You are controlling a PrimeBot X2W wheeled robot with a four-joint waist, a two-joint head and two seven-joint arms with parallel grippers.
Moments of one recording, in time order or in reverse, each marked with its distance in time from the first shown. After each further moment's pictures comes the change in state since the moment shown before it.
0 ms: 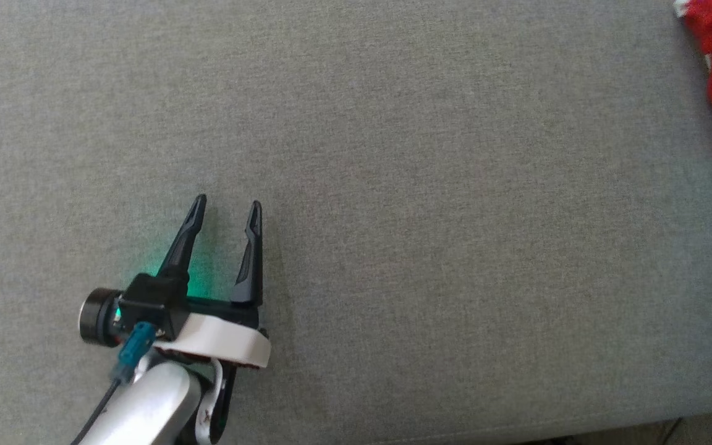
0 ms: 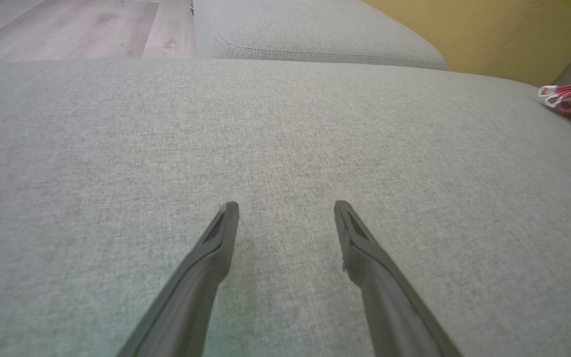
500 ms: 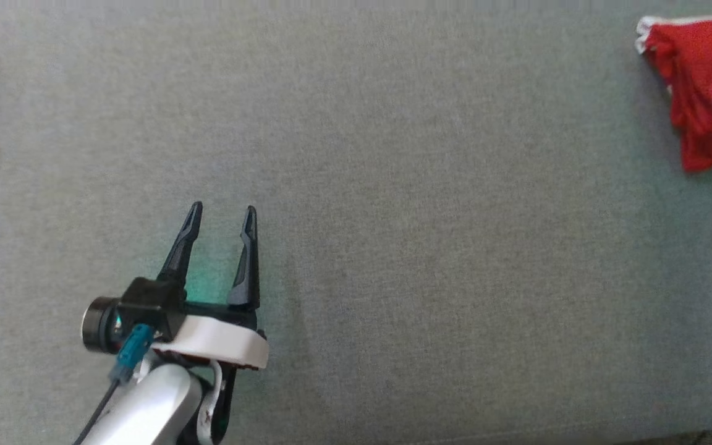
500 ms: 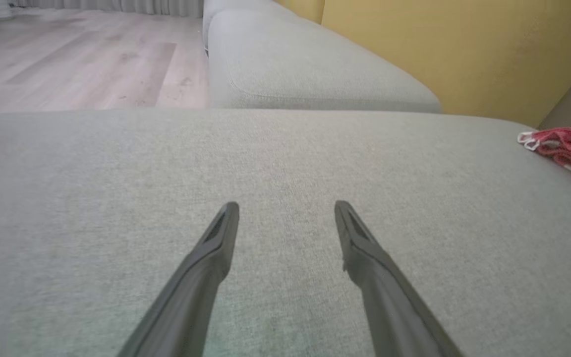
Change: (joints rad) left arm 0.003 -0.018 0.004 0.049 -0.031 -0.009 -0.031; right arm 0.012 0.103 0.088 -0.025 0.044 0.000 -0.166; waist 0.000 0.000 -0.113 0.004
